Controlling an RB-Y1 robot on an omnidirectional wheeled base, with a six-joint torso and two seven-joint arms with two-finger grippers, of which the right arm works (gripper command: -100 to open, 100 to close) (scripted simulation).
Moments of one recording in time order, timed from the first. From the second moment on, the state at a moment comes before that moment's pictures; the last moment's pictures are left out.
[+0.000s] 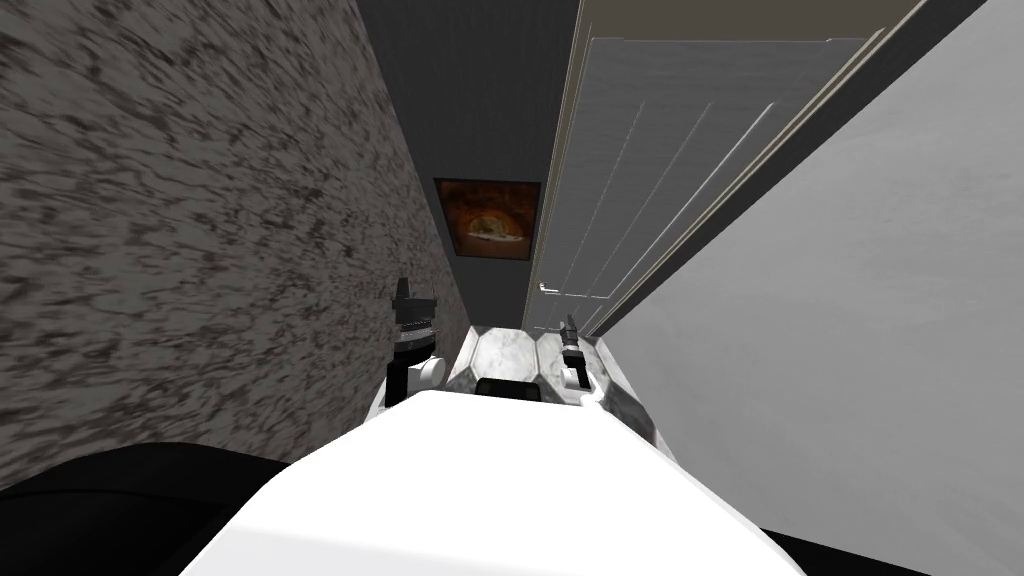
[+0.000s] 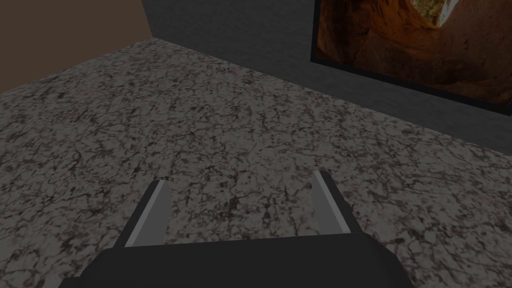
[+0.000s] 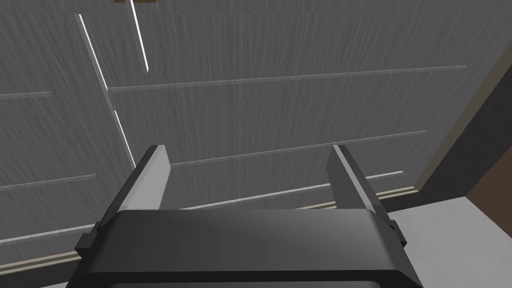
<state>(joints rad) 0.04 -0.14 -0.03 -1.09 -0.04 -0.76 -0.08</state>
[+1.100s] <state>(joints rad) -0.08 -0.17 -0.02 -0.81 -0.06 -0.81 -0.11</state>
